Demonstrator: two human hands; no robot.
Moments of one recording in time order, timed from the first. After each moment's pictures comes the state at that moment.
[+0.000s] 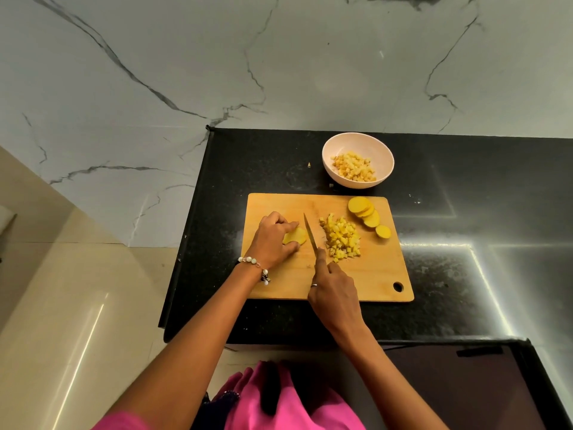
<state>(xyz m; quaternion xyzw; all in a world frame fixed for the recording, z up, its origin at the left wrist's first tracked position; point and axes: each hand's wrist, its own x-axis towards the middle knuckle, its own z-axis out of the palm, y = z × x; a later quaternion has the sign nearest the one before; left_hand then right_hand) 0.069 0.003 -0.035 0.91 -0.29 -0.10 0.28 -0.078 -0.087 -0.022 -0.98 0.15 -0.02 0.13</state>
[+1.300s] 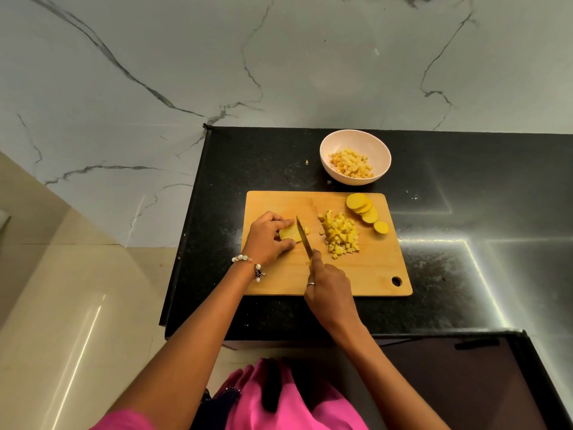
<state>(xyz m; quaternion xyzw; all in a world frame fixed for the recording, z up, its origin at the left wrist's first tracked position) 0.068 0.013 -0.037 0.89 -0.25 -0.11 0.37 -0.079 -0.082 -0.020 -0.96 0.17 -0.03 0.23</state>
